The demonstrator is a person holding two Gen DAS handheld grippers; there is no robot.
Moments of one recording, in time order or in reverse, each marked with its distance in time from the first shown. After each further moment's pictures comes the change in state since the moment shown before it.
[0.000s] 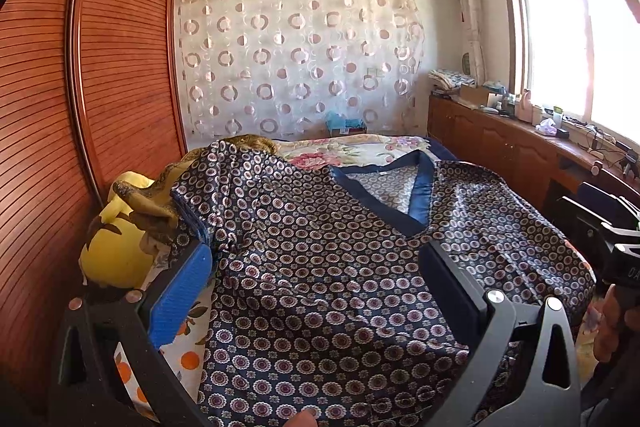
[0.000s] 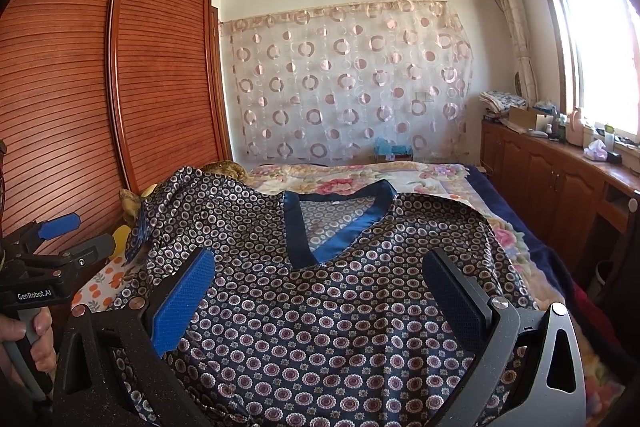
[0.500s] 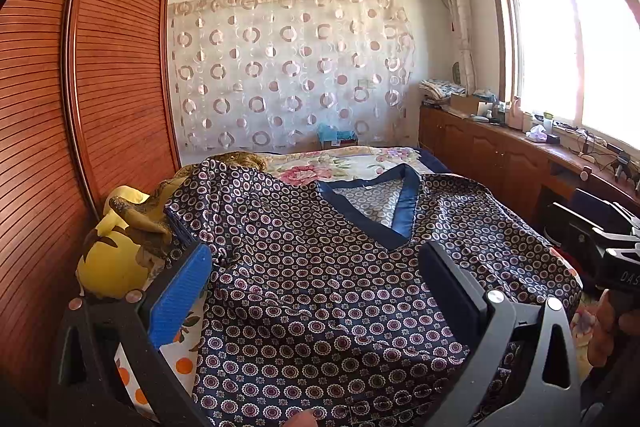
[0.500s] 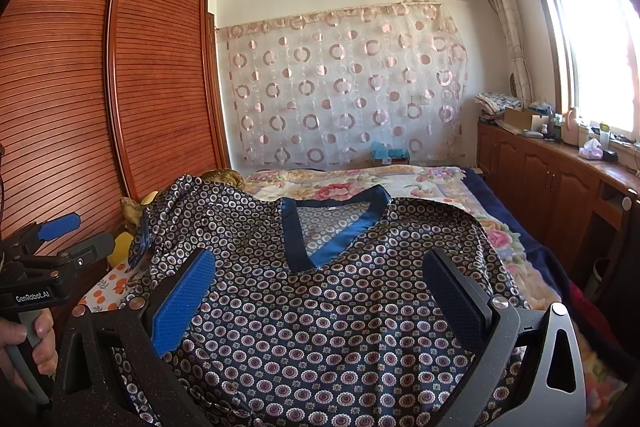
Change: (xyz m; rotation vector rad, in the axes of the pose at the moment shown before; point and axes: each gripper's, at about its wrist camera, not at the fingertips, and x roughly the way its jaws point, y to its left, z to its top) left arm -0.017 -0.011 0.009 0.011 -0.044 -0.032; right arm -0.018 -0.004 0.003 0.019 -0.017 -0.014
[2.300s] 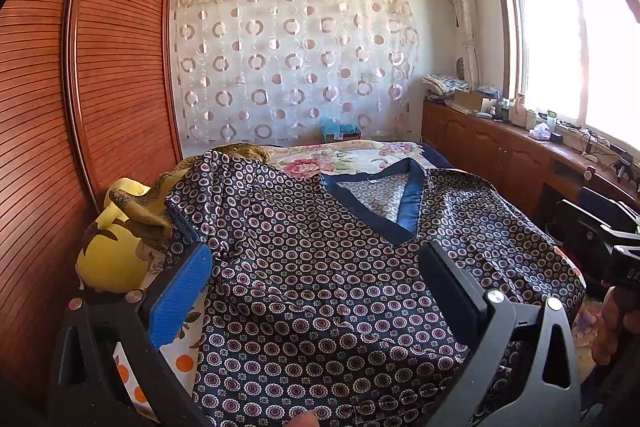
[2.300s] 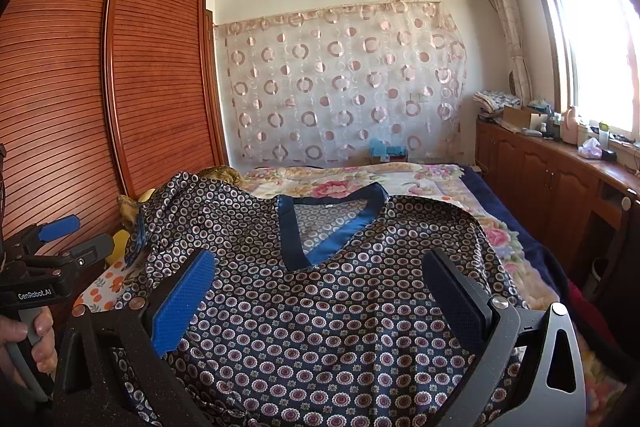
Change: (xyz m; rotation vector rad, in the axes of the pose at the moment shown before) left arm 0.009 0.004 -0.006 -0.010 0.019 0.001; right arm 0.002 0.002 0.001 -0.005 0.010 -0.007
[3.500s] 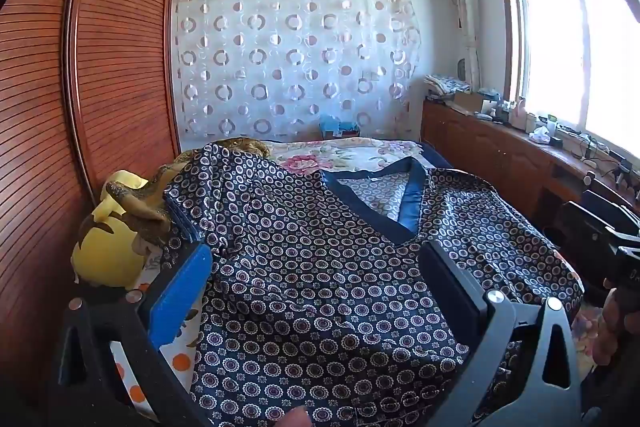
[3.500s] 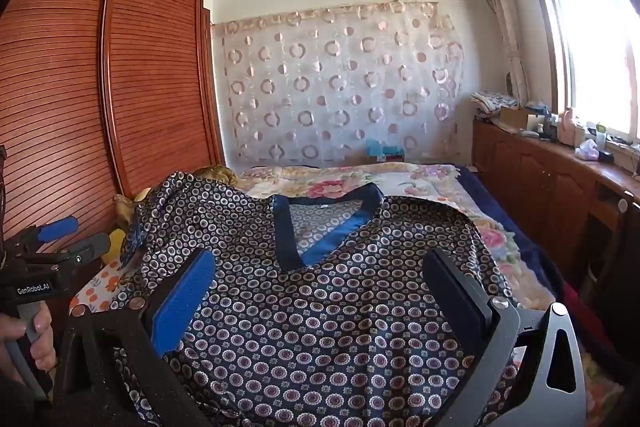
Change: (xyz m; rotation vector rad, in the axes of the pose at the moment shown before) left arm 0.010 -0.002 -0.004 -0.010 0.025 0.004; right arm -0.002 0.001 -0.001 -0.008 0.011 -0.012
